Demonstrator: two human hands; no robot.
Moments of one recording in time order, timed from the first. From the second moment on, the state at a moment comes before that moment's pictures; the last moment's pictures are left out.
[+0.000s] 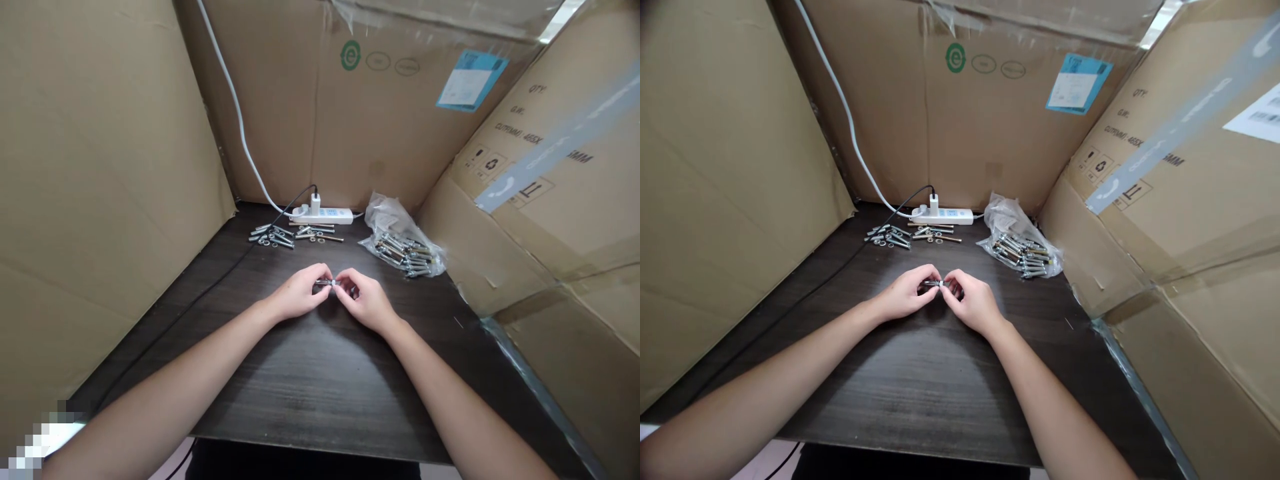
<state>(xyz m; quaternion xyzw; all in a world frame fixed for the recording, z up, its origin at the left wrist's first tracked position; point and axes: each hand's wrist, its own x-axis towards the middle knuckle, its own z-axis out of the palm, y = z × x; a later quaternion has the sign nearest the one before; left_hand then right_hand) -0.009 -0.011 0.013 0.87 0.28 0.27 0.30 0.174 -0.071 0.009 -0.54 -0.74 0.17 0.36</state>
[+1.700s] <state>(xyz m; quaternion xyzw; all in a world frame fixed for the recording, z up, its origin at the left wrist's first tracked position) -0.007 -0.017 0.015 0.90 0.27 0.24 0.25 0.176 -0.070 0.012 -0.55 -0.75 0.21 0.31</state>
